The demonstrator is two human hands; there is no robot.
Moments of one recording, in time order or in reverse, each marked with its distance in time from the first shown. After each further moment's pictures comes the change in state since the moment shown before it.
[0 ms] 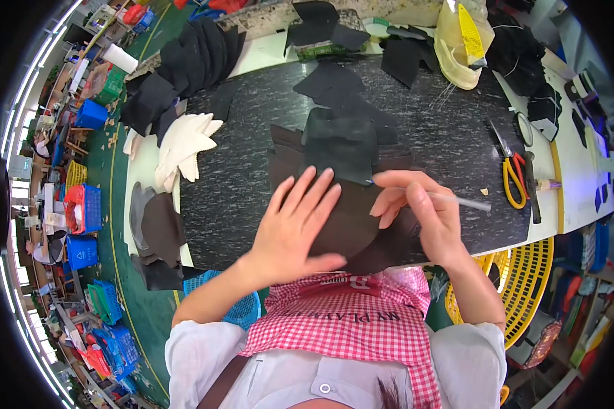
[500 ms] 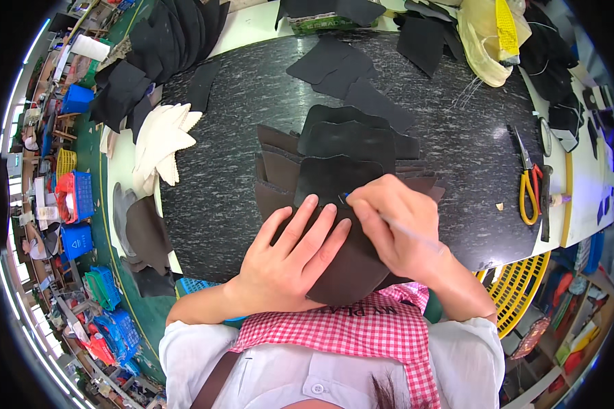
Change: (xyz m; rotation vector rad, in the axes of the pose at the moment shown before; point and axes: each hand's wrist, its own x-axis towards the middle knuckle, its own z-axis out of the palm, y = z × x) left_hand 0.007 0.006 -0.012 0.087 -0.011 0.041; right_hand 0.046 0.013 0.027 -0.720 0.025 -0.295
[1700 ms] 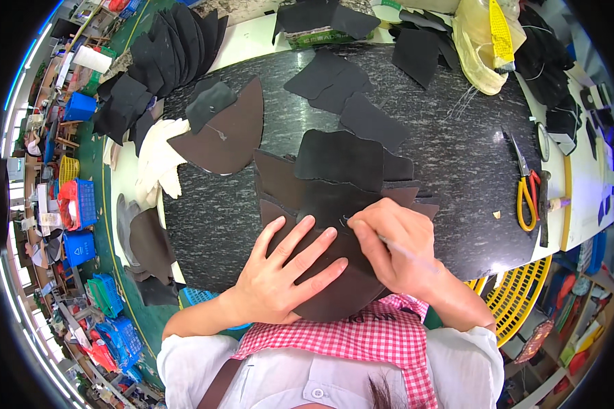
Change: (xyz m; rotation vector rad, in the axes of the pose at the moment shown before) left_hand -0.010 -0.007 -0.007 -0.119 -0.107 0.050; right_hand -0.007 0.000 0.000 -0.044 0.018 -0.022
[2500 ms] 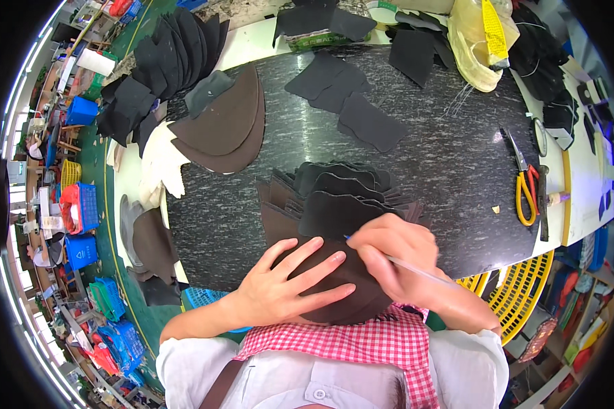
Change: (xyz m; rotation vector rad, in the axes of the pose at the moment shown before) left_hand -0.010 0.003 0.005 0.011 0.021 0.111; right_hand -0.015 -0.010 -0.009 0.089 -0.003 -0.015
